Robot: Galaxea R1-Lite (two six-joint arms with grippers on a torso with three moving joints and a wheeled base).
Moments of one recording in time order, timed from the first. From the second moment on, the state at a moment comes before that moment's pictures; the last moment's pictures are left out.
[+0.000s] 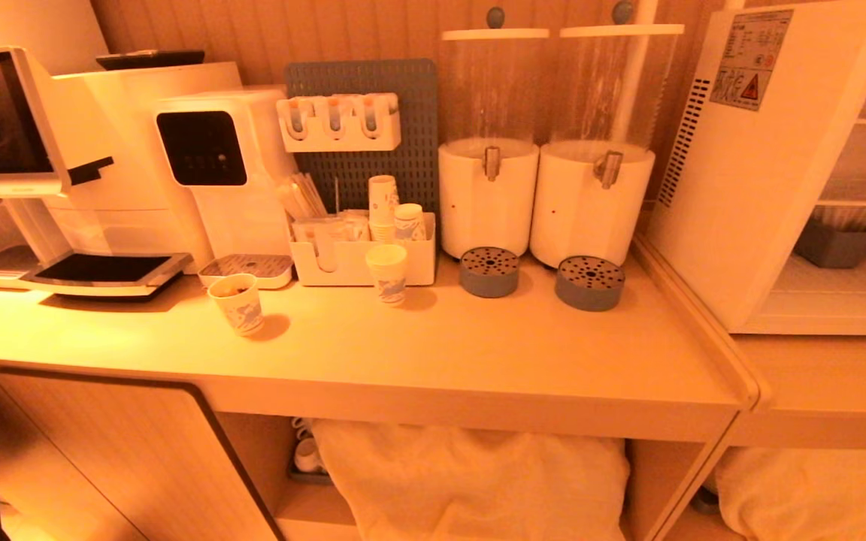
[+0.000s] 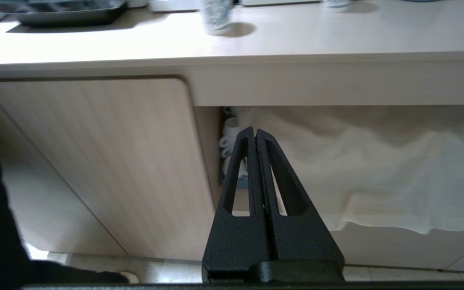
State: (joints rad) left arm 0.00 0.00 -0.02 0.06 -0.02 0.05; right arm 0.00 0.00 -0.03 0.06 0.02 -0.09
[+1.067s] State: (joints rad) left arm 0.00 0.00 -0.02 0.06 -0.02 0.04; right arm 0.00 0.00 -0.14 0.01 0.04 -0.08
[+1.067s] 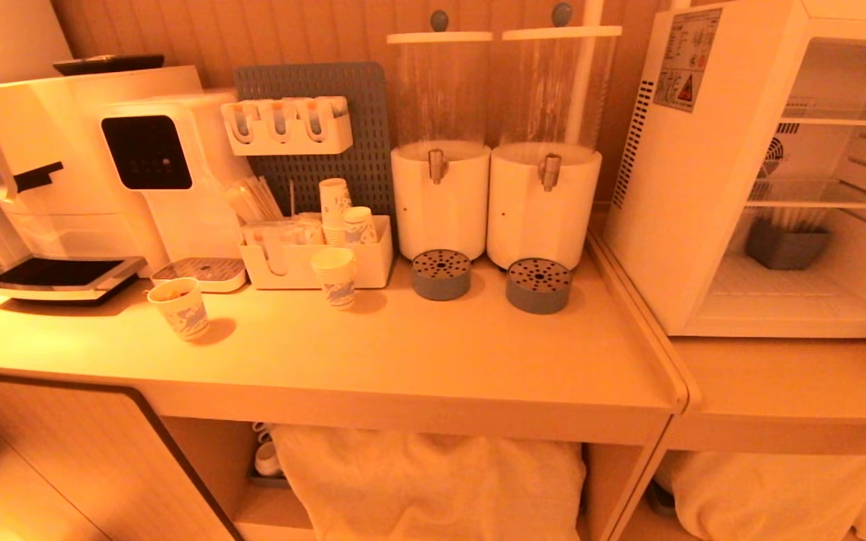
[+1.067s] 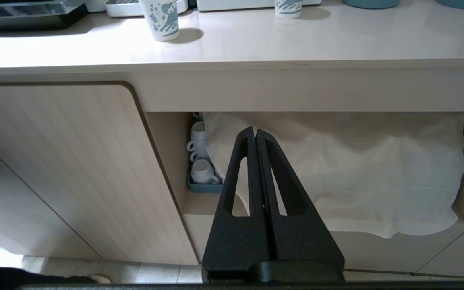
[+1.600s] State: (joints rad) left arm 0.00 0.00 -0.02 0.06 -0.01 0.04; right arm -0.01 0.46 -0.78 0.23 0.26 0.02
